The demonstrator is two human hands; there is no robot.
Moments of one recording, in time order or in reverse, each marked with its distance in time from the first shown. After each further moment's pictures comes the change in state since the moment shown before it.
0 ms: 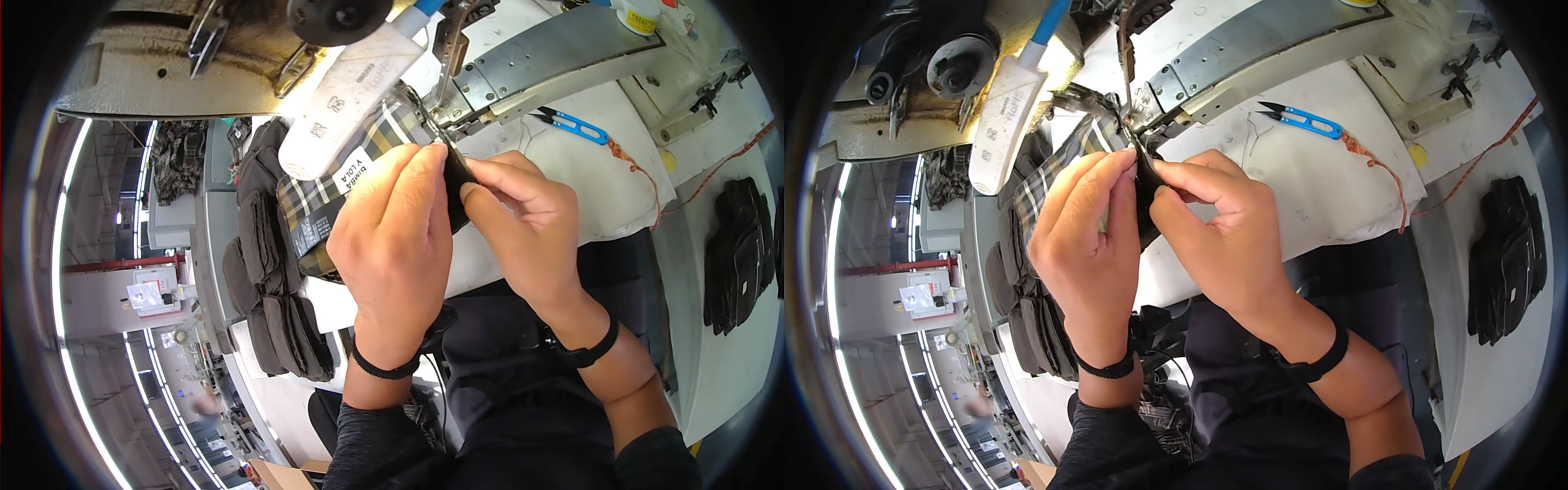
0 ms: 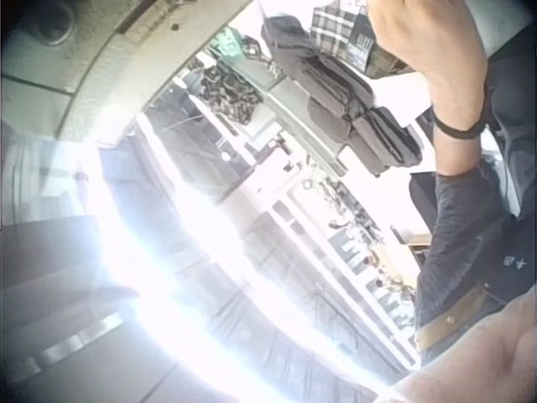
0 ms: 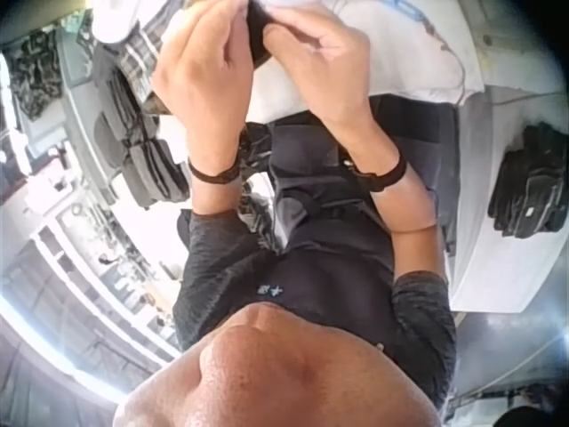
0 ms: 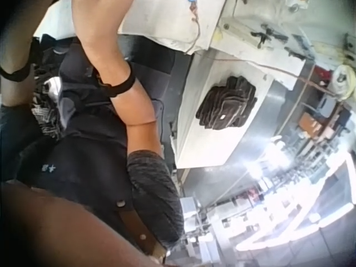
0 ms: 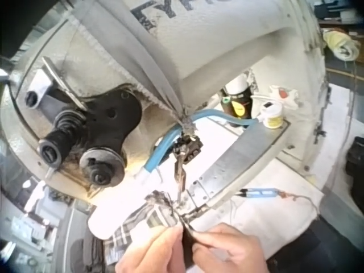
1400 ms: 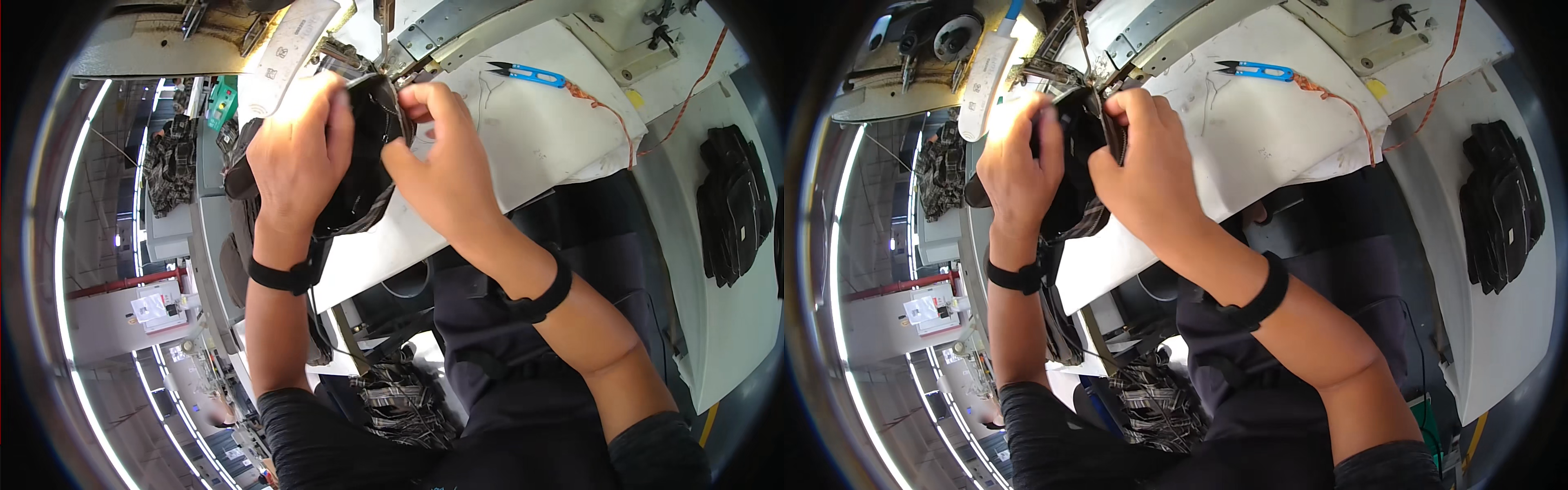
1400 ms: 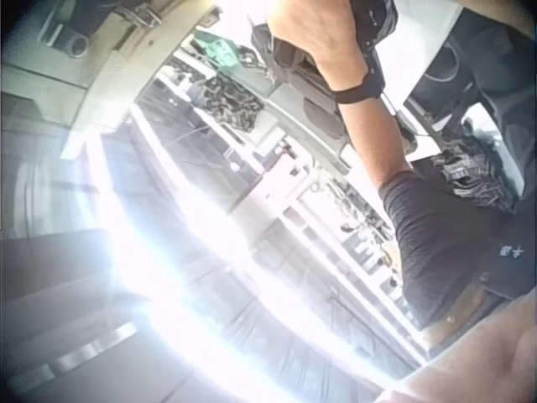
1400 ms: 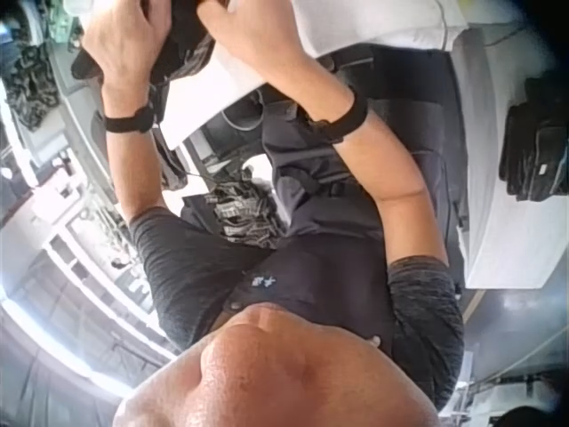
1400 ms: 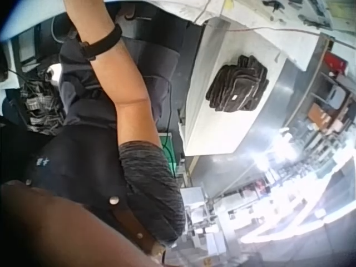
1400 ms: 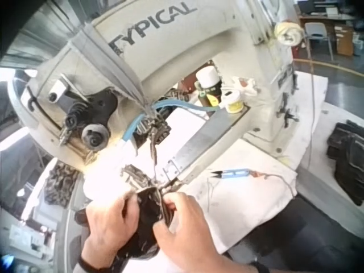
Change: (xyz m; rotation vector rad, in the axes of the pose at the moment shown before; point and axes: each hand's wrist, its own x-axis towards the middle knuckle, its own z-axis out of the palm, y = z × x) left_hand 0.036 -0.069 -0.017 0.208 -0.030 0.455; right_hand -0.002 0.016 0.042 -0.301 0.183 -0.128
